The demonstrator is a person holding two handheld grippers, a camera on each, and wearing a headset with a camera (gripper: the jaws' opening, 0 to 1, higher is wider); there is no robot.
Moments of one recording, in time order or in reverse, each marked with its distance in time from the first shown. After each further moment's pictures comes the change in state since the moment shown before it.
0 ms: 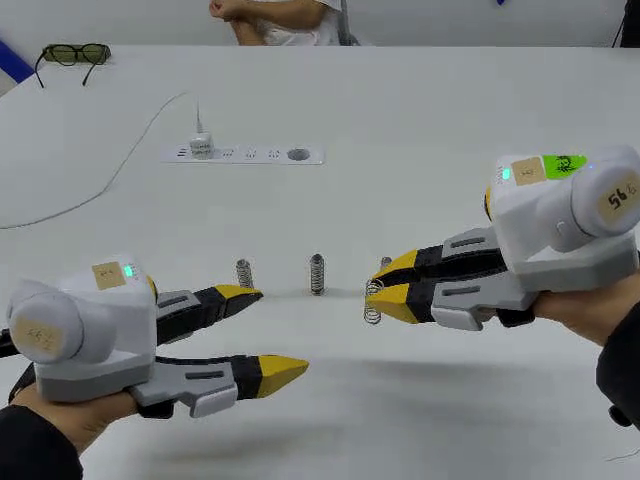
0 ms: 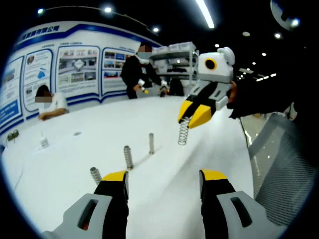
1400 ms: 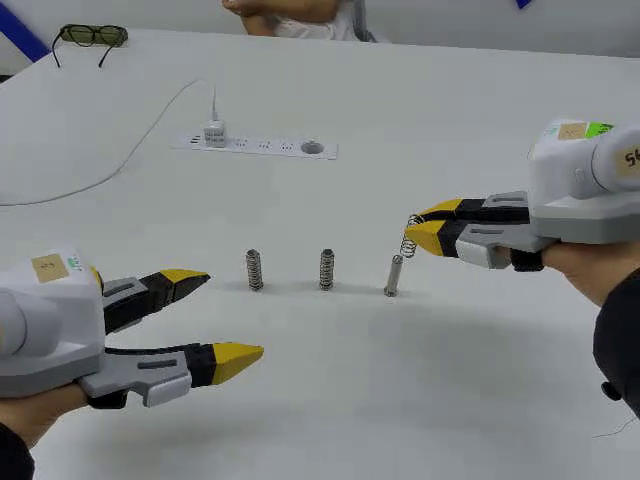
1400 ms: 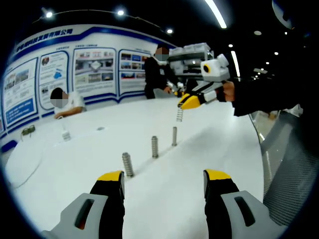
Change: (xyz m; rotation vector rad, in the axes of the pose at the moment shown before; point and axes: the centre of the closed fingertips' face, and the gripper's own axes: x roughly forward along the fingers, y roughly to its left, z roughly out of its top) left arm -0.034 0.033 -0.014 -0.014 -0.007 0.141; right arm -0.004 -0.090 -0.006 0.127 -0.056 -0.241
